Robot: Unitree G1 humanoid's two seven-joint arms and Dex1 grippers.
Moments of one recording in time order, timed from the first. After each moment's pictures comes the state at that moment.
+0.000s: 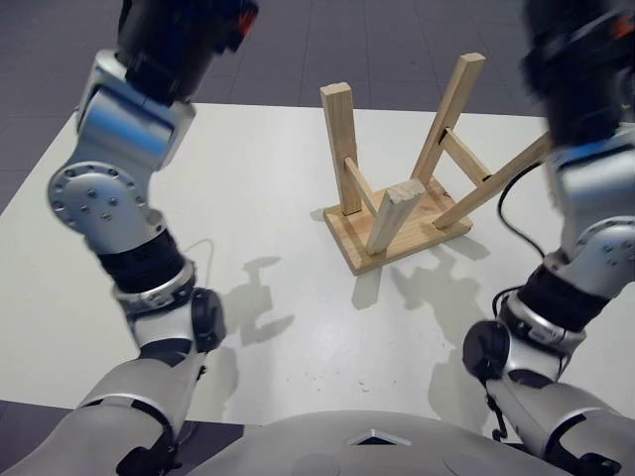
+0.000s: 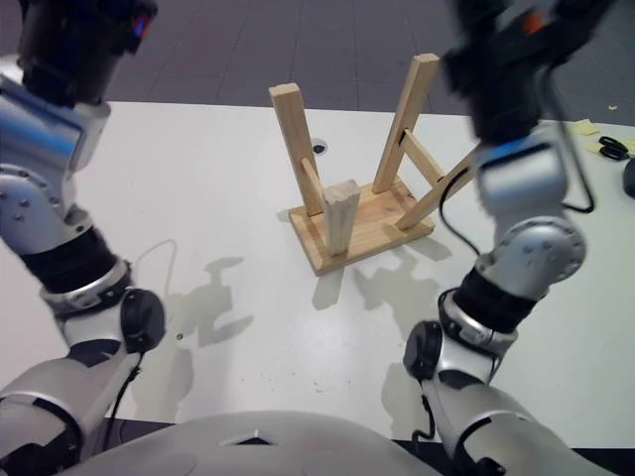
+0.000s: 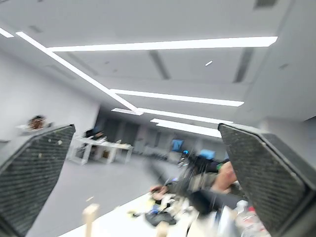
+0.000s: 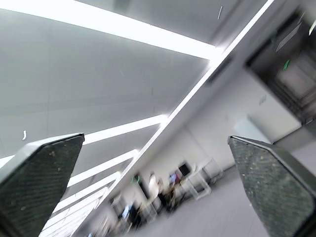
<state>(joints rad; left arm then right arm) -0.73 0.31 0.37 -0.31 -1.26 0.79 -0.30 -0.75 -0.27 -0.62 -0.26 1.29 0.59 -0.10</state>
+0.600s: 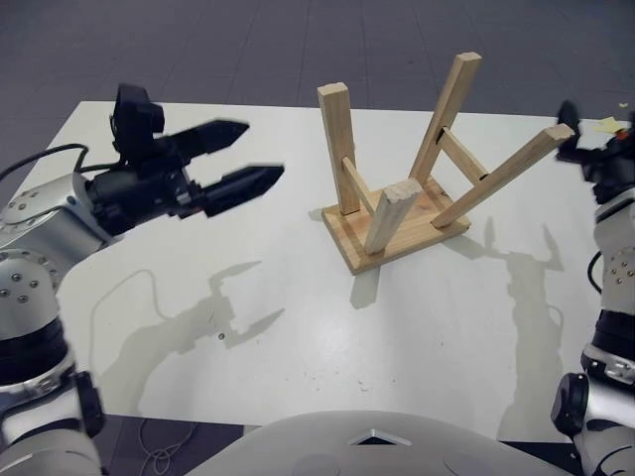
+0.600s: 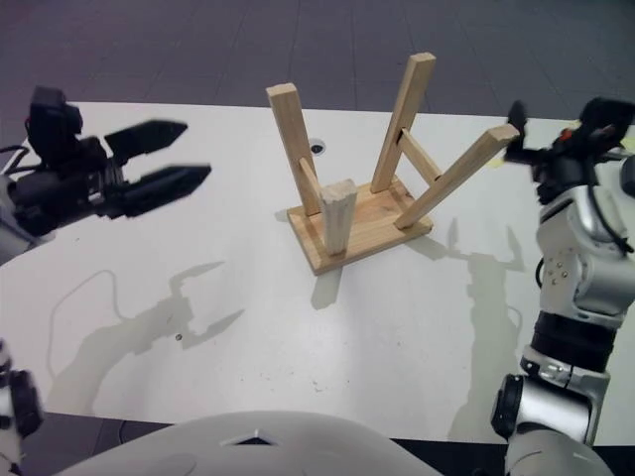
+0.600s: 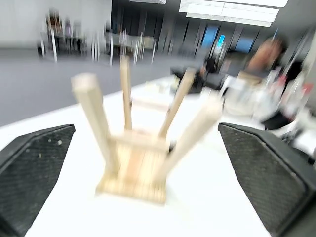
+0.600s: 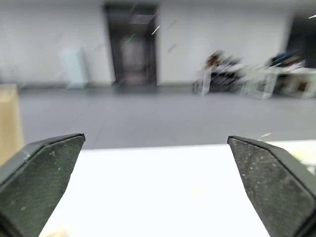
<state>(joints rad) -0.26 0.84 0.32 -0.45 -1.09 0.93 -0.74 -0.24 -0.60 -0.36 -0.17 0.57 0.58 0.10</state>
